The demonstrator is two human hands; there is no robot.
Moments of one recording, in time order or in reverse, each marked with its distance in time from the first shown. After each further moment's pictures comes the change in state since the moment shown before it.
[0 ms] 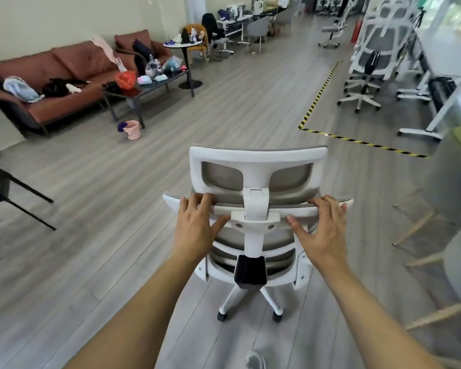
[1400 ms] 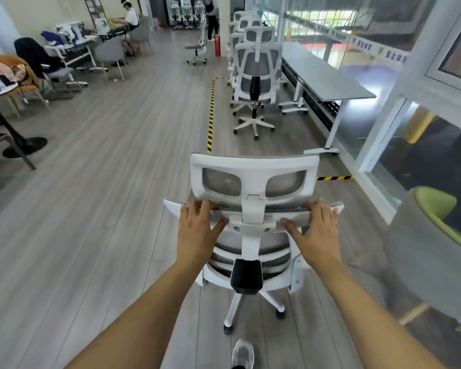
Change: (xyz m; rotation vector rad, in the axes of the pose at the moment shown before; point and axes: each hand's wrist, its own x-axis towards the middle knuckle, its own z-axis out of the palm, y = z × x) left_hand 0.956 0.119 0.571 -0.276 -0.220 0.343; right_hand 0.788 0.493 0.281 -0.293 0.136 0.433
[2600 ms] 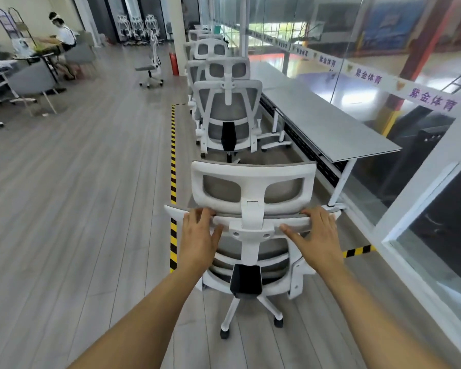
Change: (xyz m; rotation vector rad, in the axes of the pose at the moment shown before) left_hand 0.895 -0.119 0.391 -0.178 -0.135 0.047; right_hand 0.852 0.188 0.349 -0.020 0.048 0.131
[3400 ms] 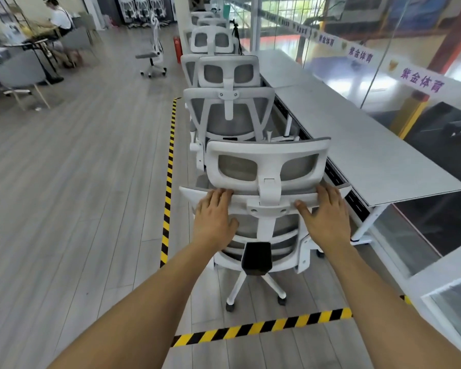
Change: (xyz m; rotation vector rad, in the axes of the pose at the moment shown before) left_hand 0.420 -0.012 0.160 0.285 -0.234 0.030; right_hand 0.435 0.111 0.147 -0.178 -0.055 0.128
